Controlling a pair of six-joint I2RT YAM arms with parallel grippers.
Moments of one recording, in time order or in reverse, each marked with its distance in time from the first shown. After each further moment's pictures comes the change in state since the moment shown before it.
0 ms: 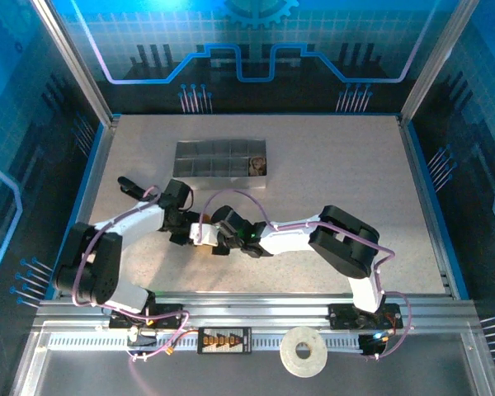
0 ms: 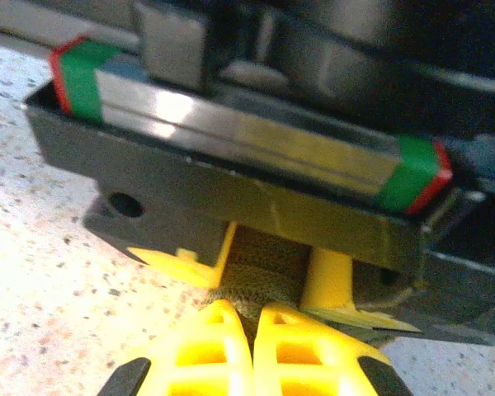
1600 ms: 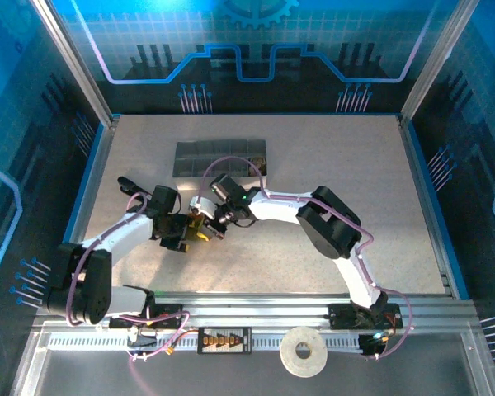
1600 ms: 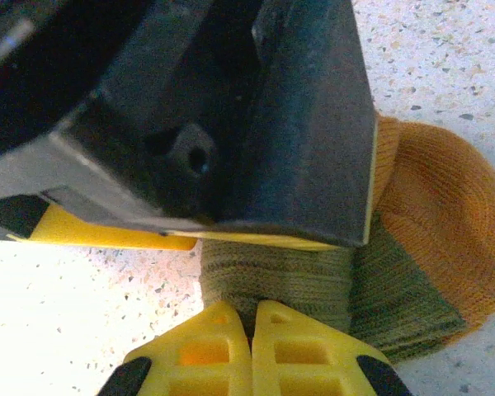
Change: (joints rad) left arm 0.091 -0.102 -0.093 0.055 -0.080 -0.071; right arm -0.184 0.213 0.393 -0.427 -0.547 0.289
